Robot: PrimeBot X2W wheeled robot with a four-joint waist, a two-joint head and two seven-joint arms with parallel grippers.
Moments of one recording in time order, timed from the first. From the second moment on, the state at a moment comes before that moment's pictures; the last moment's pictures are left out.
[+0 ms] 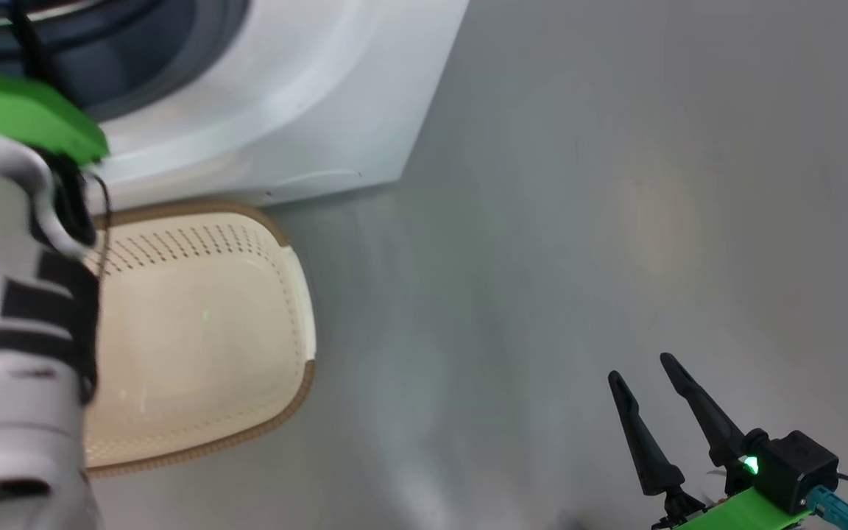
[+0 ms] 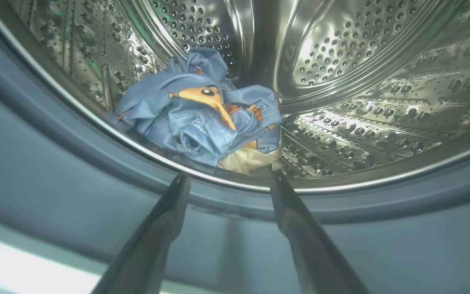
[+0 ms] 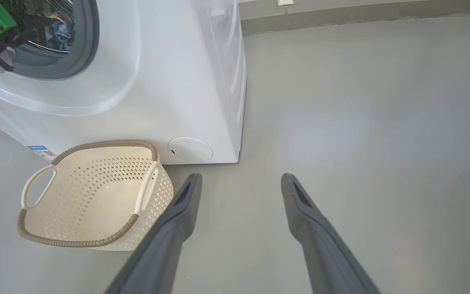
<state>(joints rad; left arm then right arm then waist) -1.14 0.11 0.04 1.05 -0.34 0.10 -0.26 0.03 -0.15 0.15 0.00 0.29 0.13 -0.26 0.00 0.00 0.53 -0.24</state>
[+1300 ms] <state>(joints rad) -0.06 0.04 -0.19 0.29 -0.30 0.14 -0.26 0.16 -0.12 0.02 0.01 0.26 0.13 -0.26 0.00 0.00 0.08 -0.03</state>
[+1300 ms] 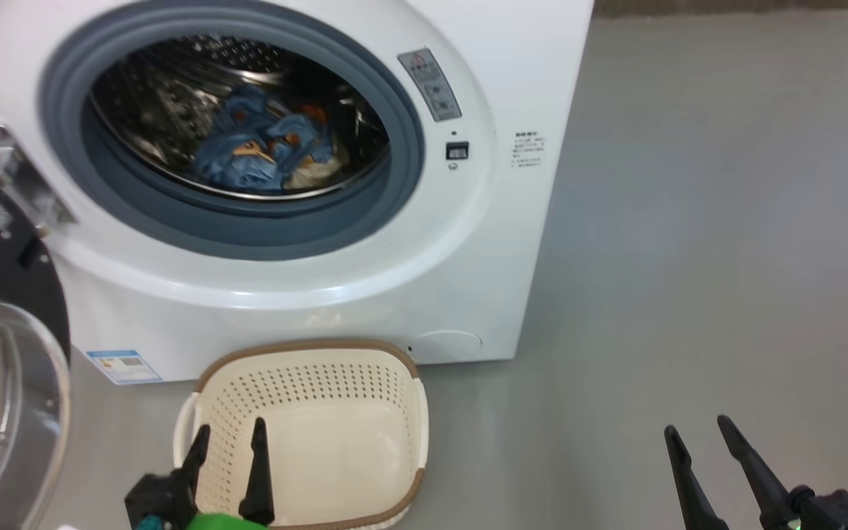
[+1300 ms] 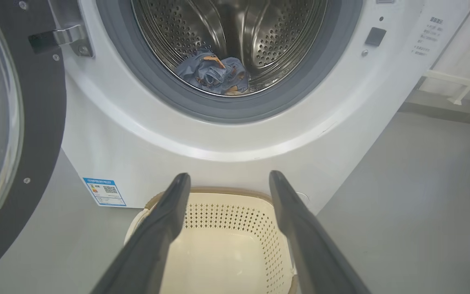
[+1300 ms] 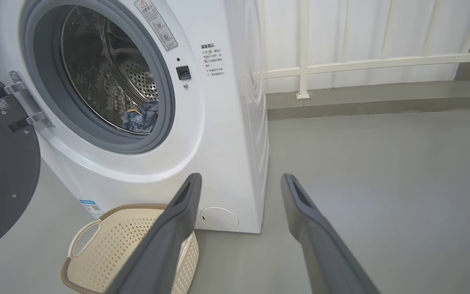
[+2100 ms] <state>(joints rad) 0.08 0.04 -0.14 0.19 -0.27 0.18 -0.26 0.21 -0.11 0.01 0.00 0.25 0.13 -0.26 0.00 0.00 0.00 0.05</state>
